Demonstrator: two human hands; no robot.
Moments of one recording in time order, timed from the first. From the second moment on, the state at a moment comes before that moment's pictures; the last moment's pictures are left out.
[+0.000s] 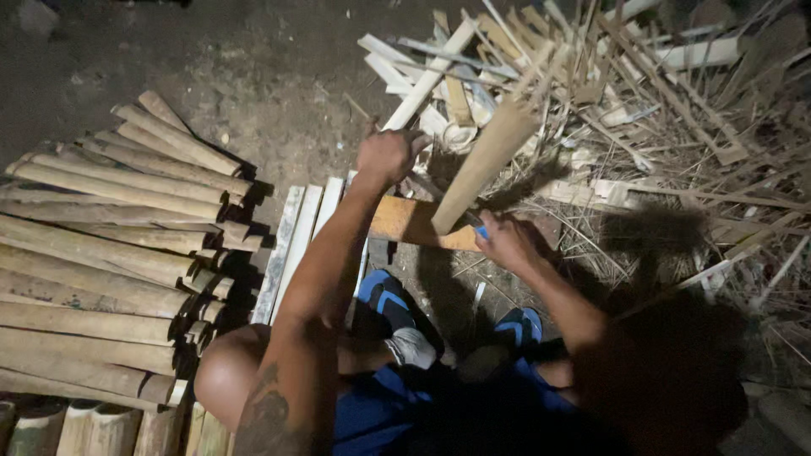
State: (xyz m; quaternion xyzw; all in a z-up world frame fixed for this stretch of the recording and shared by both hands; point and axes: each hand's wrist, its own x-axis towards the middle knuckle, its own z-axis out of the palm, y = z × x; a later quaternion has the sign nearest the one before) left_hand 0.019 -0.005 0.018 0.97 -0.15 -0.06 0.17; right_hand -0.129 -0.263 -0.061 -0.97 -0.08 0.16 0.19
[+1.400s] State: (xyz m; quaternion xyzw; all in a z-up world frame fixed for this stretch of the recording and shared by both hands) left_hand -0.019 -0.069 0.095 0.57 -0.12 0.46 0.67; right_hand -0.142 -0.231 -0.018 -0.76 -0.04 -0.21 0.61
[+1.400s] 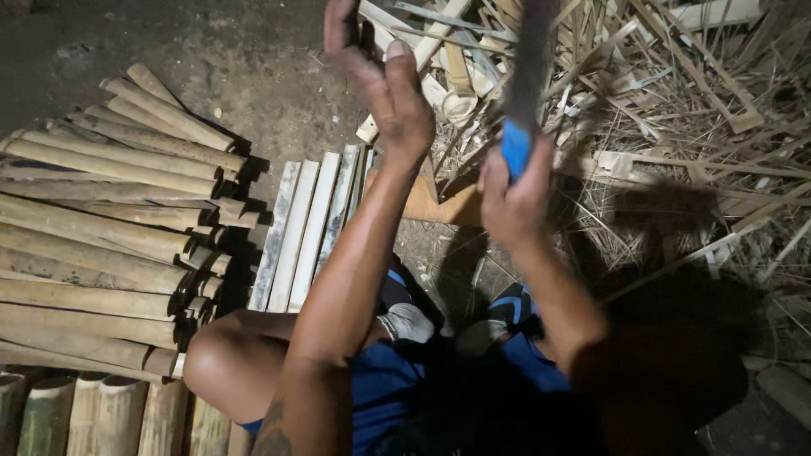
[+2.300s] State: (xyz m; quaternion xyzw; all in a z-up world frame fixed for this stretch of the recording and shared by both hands) left_hand -0.025 -0.062 0.095 0.57 -0.17 0.45 0.67; right_hand -0.185 -0.242 -0.185 -0.95 0.03 0.00 0.32
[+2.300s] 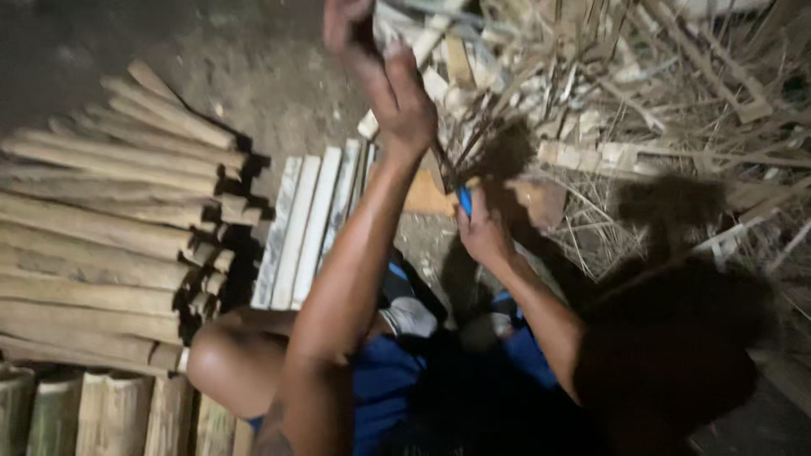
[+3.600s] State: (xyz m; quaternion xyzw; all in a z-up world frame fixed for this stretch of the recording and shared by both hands) left_hand -0.138 -0.001 0.109 0.63 -0.14 0.26 0.72; right_hand -0.245 -0.224 -0.087 -0.93 0.07 0.03 0.36
